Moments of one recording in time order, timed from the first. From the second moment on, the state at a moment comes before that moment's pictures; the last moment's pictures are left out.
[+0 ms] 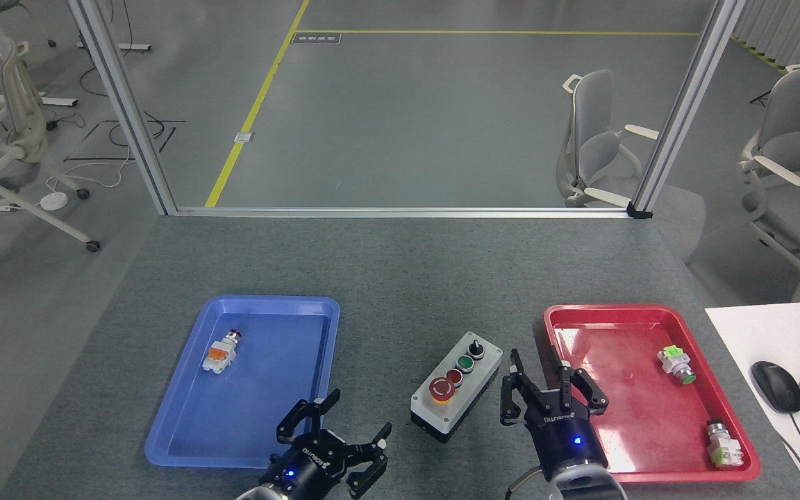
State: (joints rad) left arm -0.19 0.27 -0.66 -1.38 -1.21 -0.02 0.15; right arm -0.06 0.01 0.13 -1.48 1.50 0.01 -0.01
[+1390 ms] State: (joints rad) left arm -0.23 0.25 0.01 -1.30 -1.17 -0.01 0.17; right arm -0.12 0.13 0.30 -1.20 1.58 0.03 -0.10
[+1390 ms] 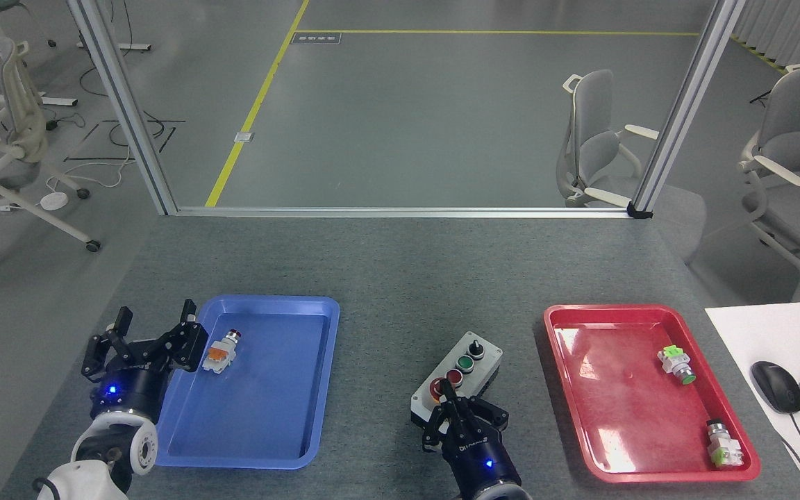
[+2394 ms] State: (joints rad) left arm -0.23 0.26 0.02 -1.31 -1.18 0.00 0.17; right arm -0.11 0.12 0.26 -1.31 1.58 0.08 -0.15
